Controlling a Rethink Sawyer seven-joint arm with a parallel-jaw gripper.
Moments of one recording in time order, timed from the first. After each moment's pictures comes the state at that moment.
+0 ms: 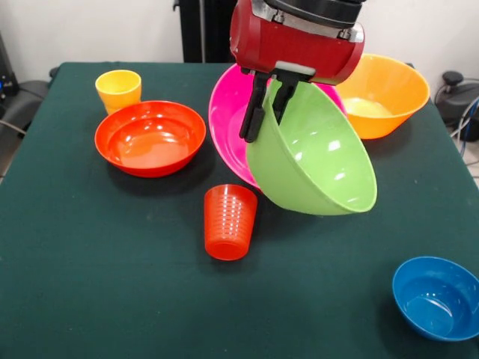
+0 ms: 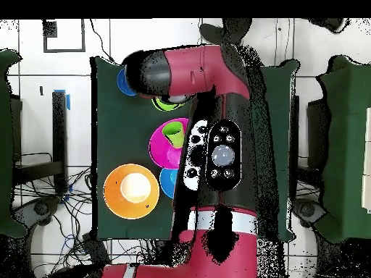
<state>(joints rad) -0.13 -0.55 0.02 1.00 -0.34 0.92 1.64</state>
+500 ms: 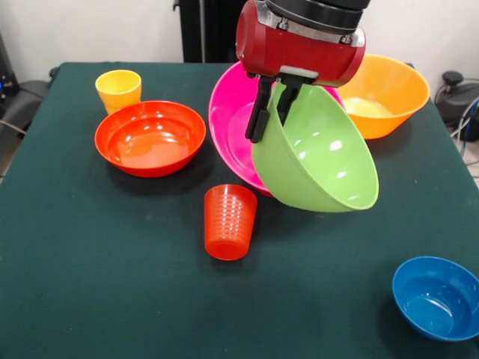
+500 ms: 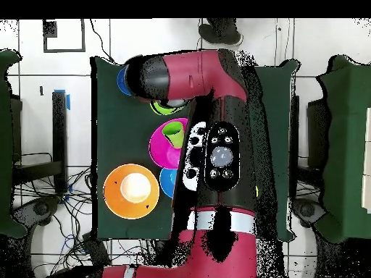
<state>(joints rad) -0.13 -0.56 0.03 1.03 -0.34 0.92 1.64</state>
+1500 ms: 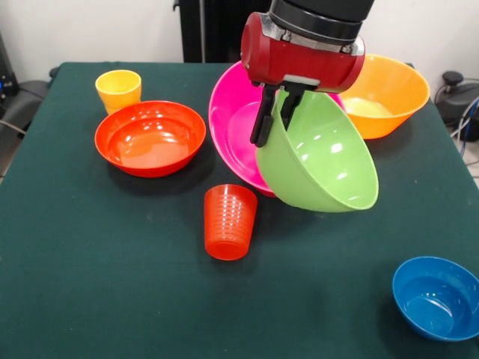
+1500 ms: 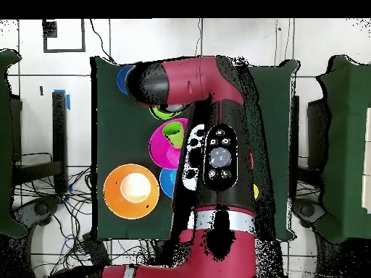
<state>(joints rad) -0.13 -0.56 0.03 1.07 -0.34 0.89 1.64</state>
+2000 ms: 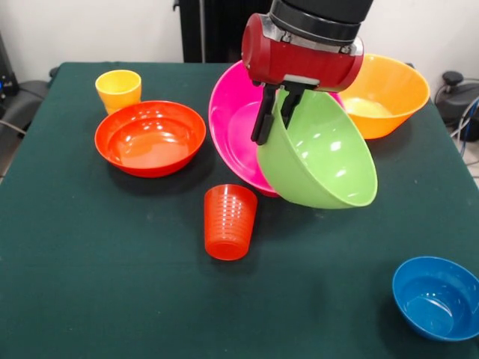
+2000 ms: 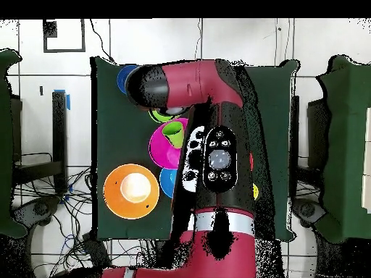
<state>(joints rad) -0.13 -0.57 0.03 1.11 -0.34 0.88 1.64</state>
